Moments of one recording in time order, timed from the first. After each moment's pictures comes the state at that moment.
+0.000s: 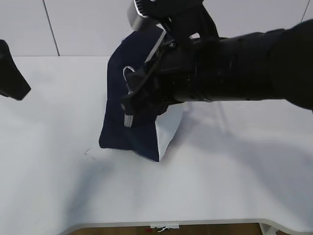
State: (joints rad) left arm -0.29 1.39 -1.31 -0.29 1.24 0.28; right arm 0.75 1.47 -1.00 0.22 0.11 -0.23
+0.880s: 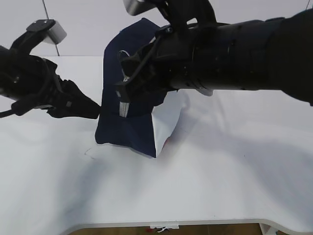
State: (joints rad) left arm -0.29 1.53 -1.00 -0.90 0.73 1.01; right arm 0.75 1.48 -1.04 0.21 0.06 -0.27
